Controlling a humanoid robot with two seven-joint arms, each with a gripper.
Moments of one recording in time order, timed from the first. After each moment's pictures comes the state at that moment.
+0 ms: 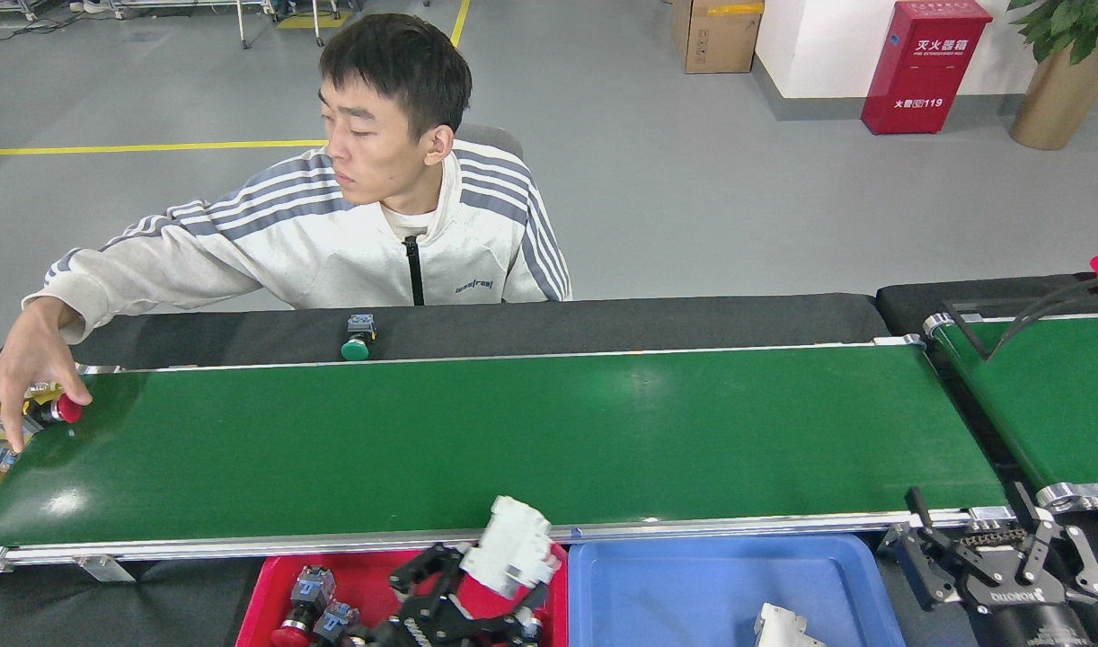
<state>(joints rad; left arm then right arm) 0.12 -0.09 -0.23 -1.68 -1.52 -0.76 -0.11 0.20 -0.06 -0.38 -1.73 1.36 -0.29 -0.02</state>
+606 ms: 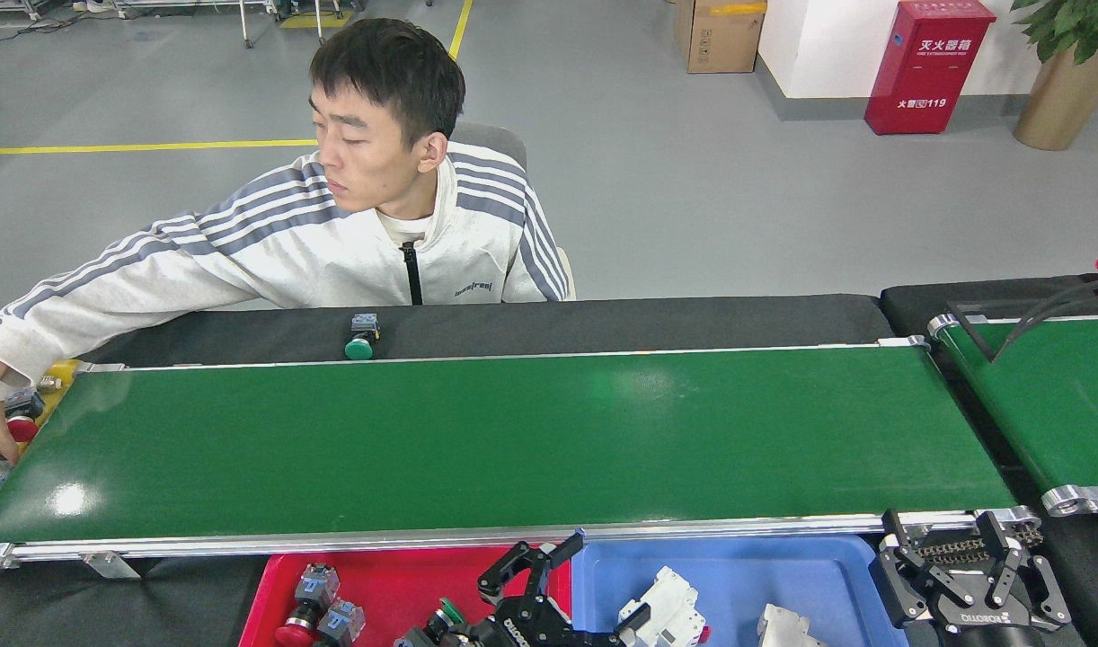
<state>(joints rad) 0.08 -0.09 -0.20 -1.70 -1.52 -0.57 -0.13 0.19 0.06 -0.35 -1.72 1.36 -0.28 0.02</state>
